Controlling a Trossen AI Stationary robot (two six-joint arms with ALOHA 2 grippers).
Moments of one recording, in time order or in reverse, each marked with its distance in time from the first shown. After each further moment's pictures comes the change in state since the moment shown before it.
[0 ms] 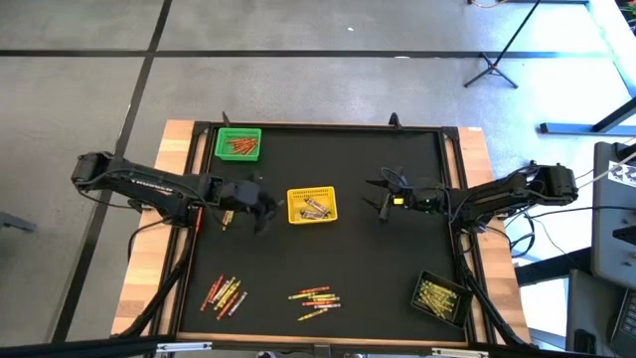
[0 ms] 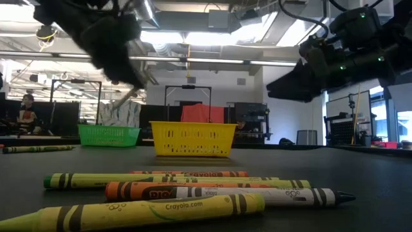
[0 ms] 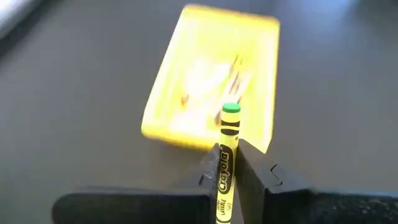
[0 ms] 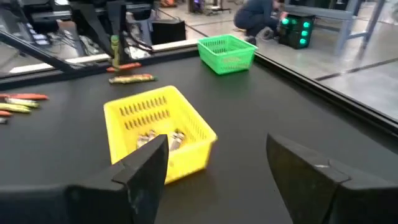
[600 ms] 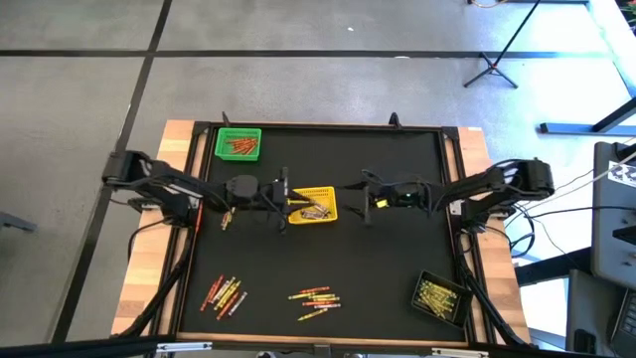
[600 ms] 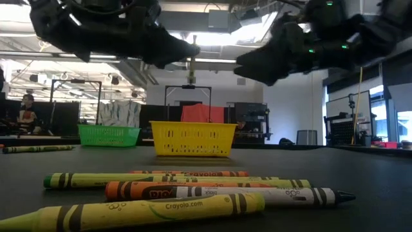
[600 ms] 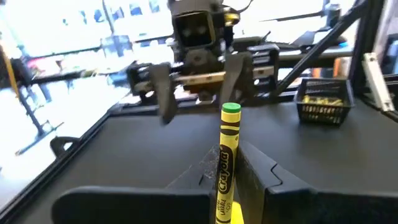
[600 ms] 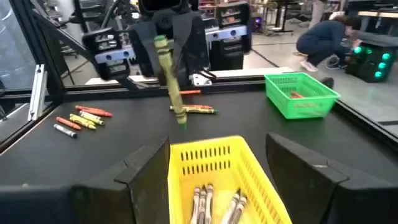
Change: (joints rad) left arm 0.065 0.335 -0.125 1.134 0.196 0.393; right arm 0.001 0.222 0.250 0.064 -0.246 -0.084
